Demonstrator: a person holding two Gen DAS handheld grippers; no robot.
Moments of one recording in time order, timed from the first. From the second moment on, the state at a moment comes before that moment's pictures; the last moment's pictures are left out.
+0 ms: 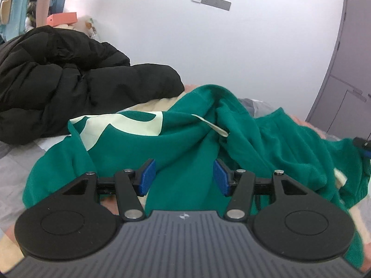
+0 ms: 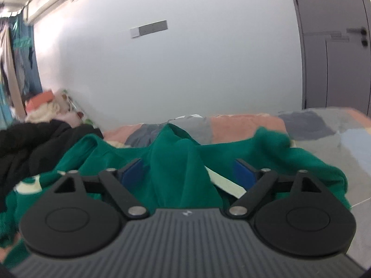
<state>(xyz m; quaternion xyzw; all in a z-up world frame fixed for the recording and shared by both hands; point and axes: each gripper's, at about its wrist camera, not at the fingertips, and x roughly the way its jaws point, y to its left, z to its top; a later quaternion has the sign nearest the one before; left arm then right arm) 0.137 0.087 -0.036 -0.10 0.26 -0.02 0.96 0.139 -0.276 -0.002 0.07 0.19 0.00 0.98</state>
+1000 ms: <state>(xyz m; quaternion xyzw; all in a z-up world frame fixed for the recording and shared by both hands) 0.180 0.096 -0.076 -0.16 0.30 -0.05 0.94 0.342 -0.141 -0.023 -0.10 0.28 0.02 0.95</state>
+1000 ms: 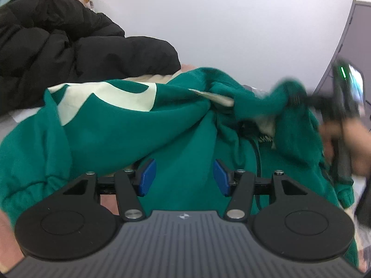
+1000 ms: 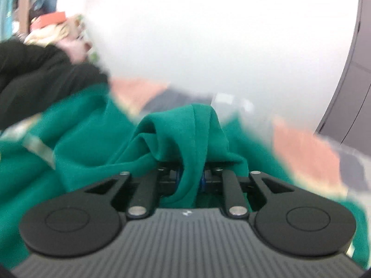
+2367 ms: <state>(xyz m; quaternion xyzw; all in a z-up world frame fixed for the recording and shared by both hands) 0.177 0.095 -0.097 -0.21 0.31 -0.10 0.92 0.305 -0.197 0.025 -0.02 0.25 0.06 0.97</state>
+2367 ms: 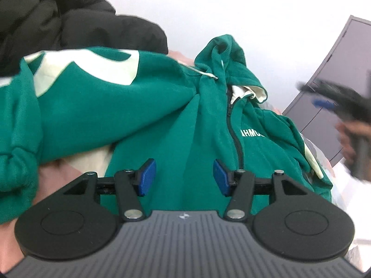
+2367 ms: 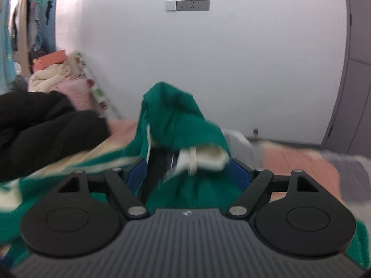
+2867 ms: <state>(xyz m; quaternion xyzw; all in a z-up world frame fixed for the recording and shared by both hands) 0.105 0.107 -0.059 -0.18 0.34 -0.01 0.93 0.096 -0.331 -0.045 0.11 0.53 0.04 0.84</state>
